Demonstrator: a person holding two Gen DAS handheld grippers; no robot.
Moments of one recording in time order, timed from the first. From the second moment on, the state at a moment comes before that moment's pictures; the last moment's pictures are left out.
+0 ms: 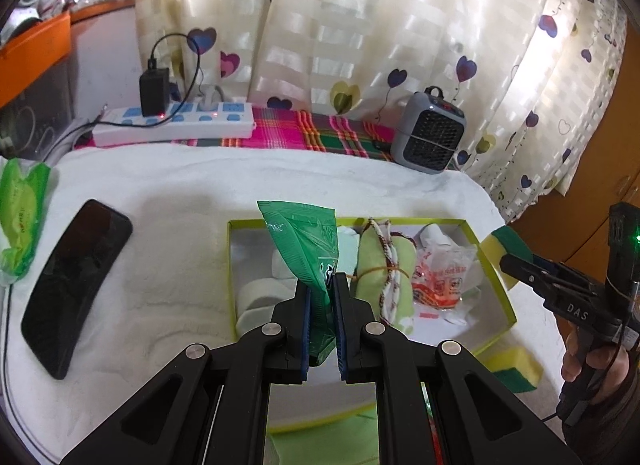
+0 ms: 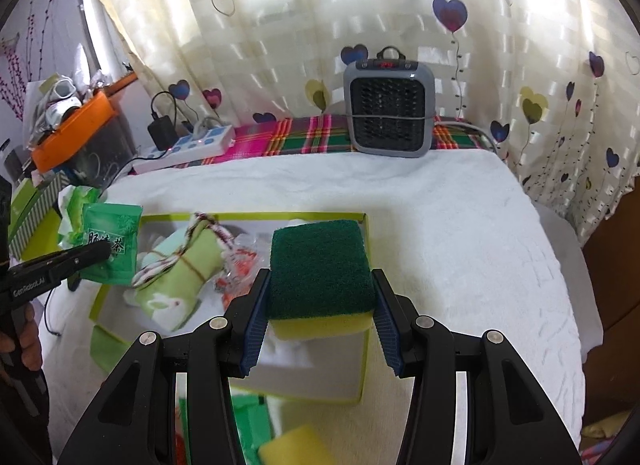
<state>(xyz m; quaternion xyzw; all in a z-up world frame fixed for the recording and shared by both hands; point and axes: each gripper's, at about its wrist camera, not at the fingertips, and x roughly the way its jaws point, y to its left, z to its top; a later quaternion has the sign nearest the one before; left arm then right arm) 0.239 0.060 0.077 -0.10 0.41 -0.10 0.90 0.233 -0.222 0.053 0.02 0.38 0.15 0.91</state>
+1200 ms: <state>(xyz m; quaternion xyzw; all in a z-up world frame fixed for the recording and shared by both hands) 0.261 0.065 0.046 -0.07 0.44 -0.06 0.89 0.269 -0.199 0.021 -0.05 0.43 0.15 0.89</state>
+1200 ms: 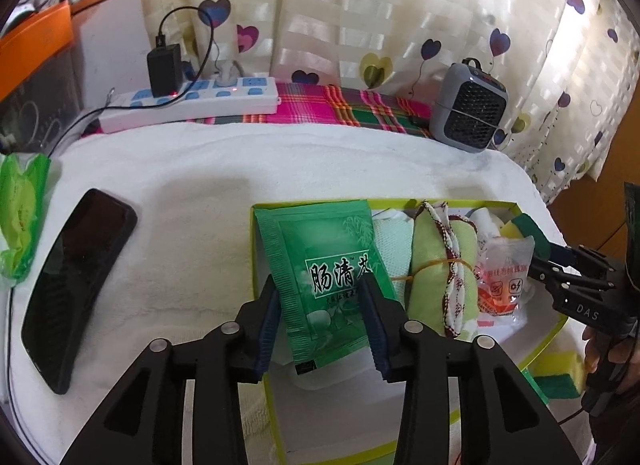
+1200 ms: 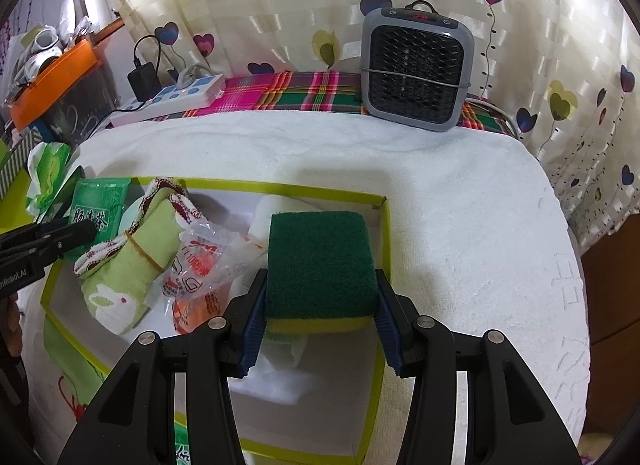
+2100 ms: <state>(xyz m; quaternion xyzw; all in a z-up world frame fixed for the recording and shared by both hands) 0.231 0.055 0.070 -0.04 0.40 -0.06 0.91 0.242 -0.200 0.046 -0.05 0.38 0.15 0.91</state>
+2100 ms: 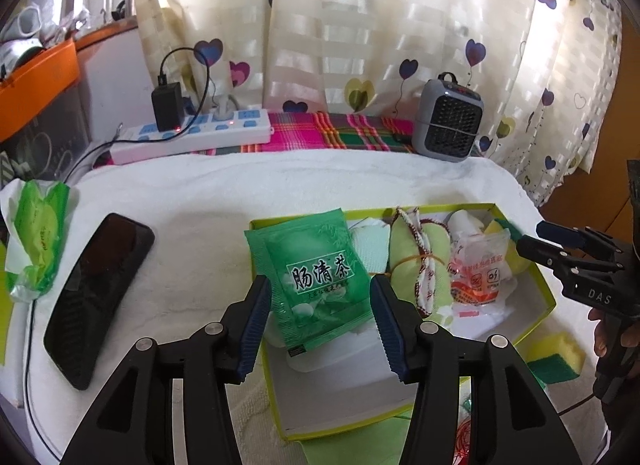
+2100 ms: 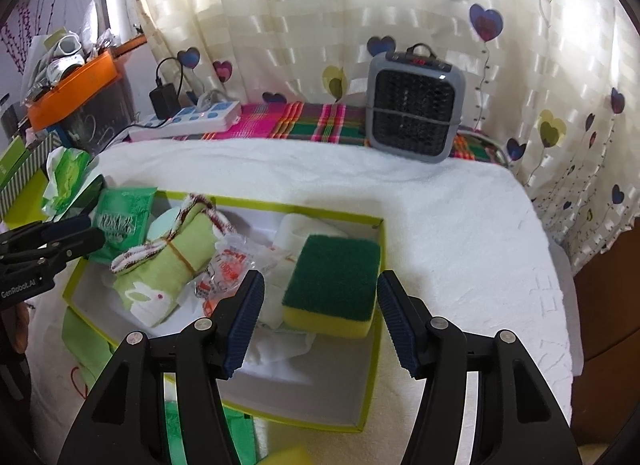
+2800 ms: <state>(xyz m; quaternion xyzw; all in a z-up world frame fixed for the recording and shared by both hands) 0.230 0.059 0.072 -0.03 0.40 -0.05 0.92 0.250 -0.198 0.037 -0.02 0.40 0.19 0.90</state>
